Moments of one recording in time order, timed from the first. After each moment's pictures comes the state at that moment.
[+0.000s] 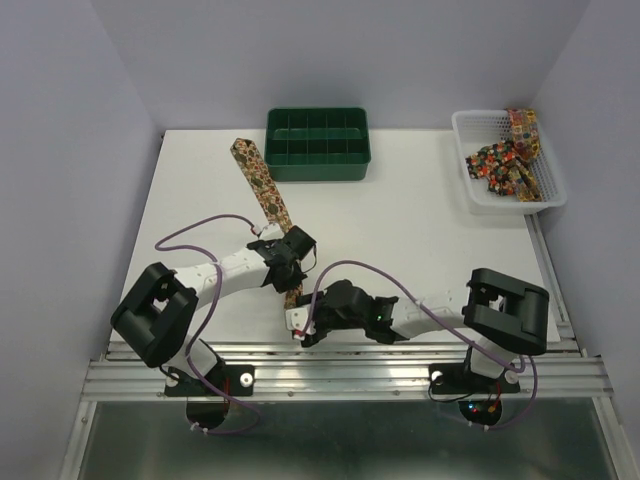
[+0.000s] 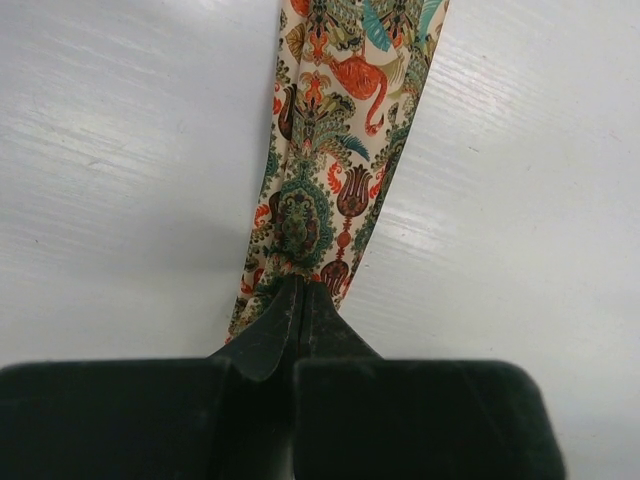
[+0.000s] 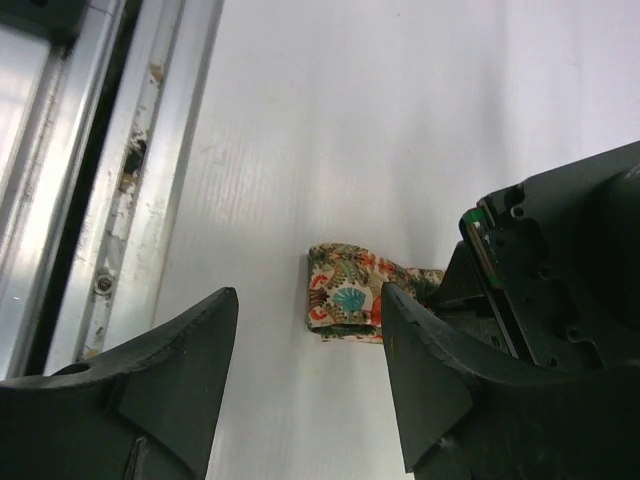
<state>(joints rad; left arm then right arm) -0.75 1.48 0.82 -0.54 -0.30 -1.13 1.22 1.64 0.67 0.54 -0.21 -0.61</state>
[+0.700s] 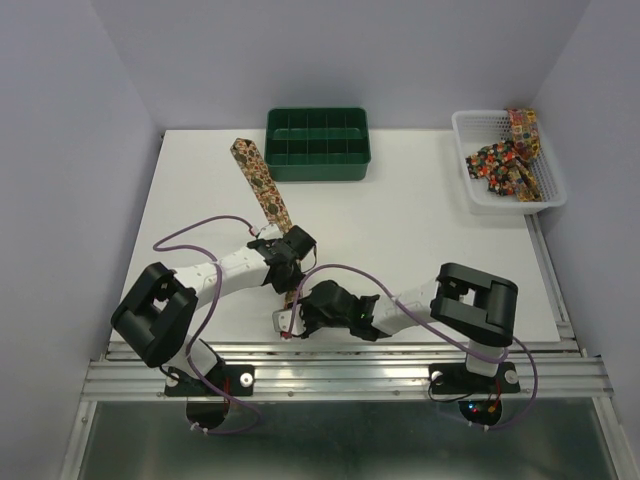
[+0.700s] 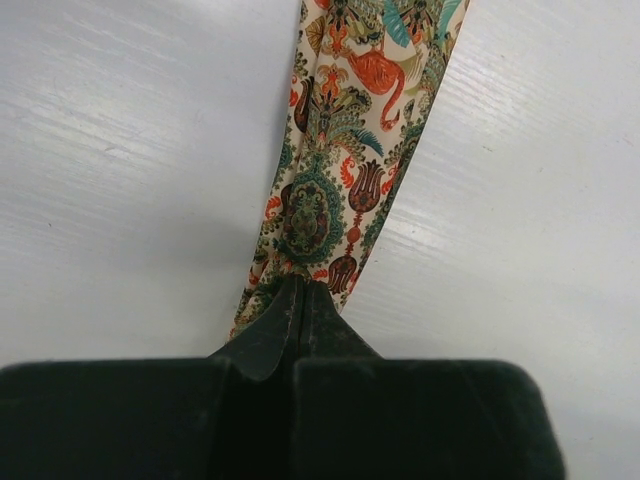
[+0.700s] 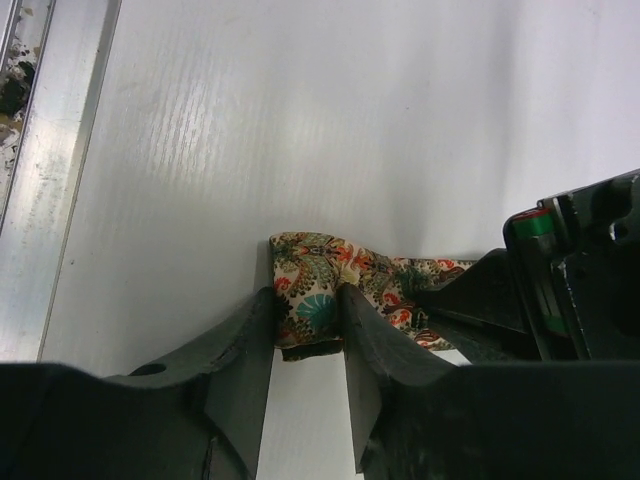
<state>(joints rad) -0.75 1.48 0.83 -0.58 -0.30 -1.16 1.22 1.82 0.77 0.50 -0.08 -0.76</state>
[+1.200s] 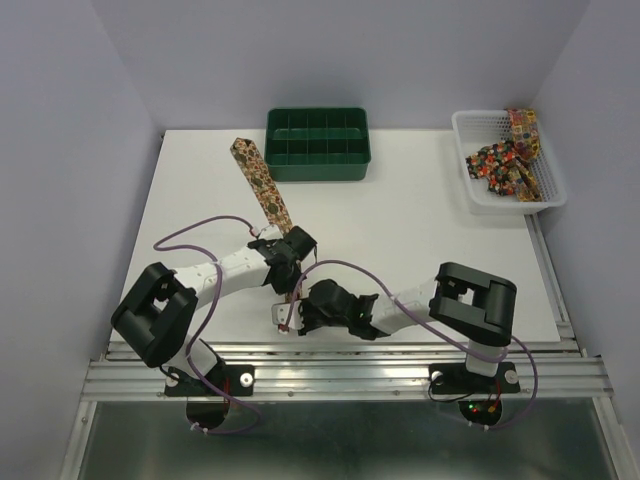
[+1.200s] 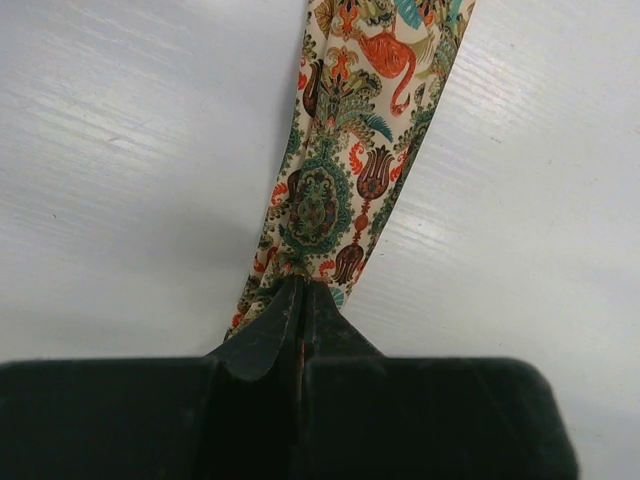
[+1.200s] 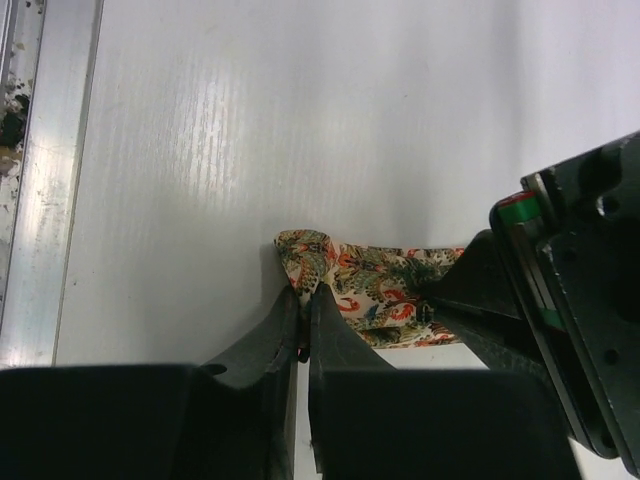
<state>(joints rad) -0.75 1.48 0.84 -0.60 -0.30 -1.16 1.22 1.83 0.78 0.50 -0.08 -0.65</state>
